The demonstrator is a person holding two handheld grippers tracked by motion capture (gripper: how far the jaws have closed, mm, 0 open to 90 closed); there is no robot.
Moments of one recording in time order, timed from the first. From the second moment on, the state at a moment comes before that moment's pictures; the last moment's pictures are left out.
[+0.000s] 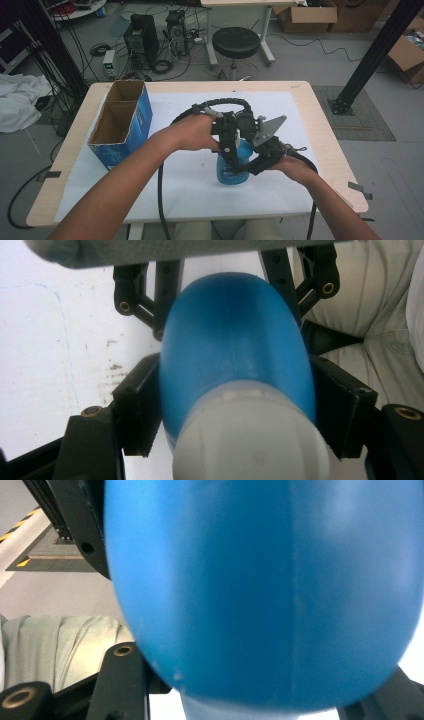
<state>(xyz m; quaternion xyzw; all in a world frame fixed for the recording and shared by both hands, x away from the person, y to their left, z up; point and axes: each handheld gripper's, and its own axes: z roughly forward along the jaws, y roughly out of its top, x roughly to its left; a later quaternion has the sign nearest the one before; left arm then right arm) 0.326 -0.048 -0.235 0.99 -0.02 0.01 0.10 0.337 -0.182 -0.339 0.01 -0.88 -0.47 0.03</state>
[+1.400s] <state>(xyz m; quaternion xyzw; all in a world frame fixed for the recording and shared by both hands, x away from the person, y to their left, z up) 0.324 -0.050 -0.229 1.00 -0.02 0.02 0.10 0.335 -0.182 -0.337 0.01 -0.88 -0.48 0.03</state>
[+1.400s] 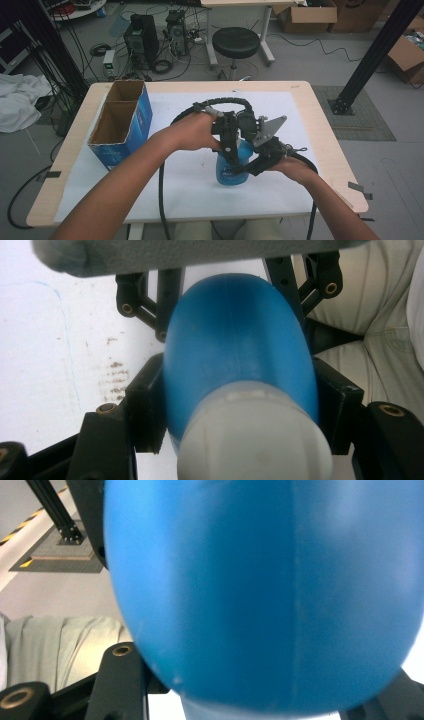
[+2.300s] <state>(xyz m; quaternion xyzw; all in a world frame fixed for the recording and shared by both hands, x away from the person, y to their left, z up) 0.350 0.012 -0.160 0.95 0.28 0.11 0.10 0.338 -0.269 -0.312 -0.09 -0.92 -0.38 0.02</state>
